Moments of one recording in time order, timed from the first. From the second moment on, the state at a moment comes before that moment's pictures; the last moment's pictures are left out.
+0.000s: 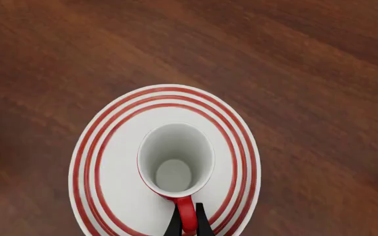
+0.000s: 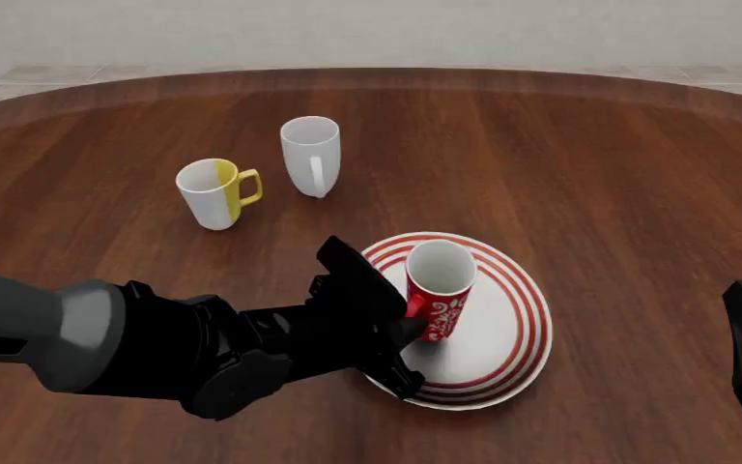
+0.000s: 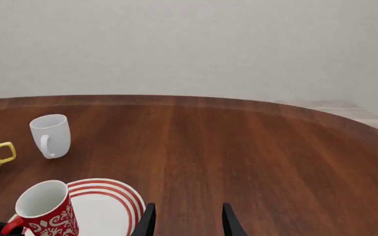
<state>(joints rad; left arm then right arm) -0.92 1.70 -0.68 -0.39 0.00 -0.02 0.01 0.00 0.00 -0.02</state>
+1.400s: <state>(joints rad) -0.93 1.73 -0.67 -0.41 -0.04 -0.02 0.01 0.00 0.00 -0.02</state>
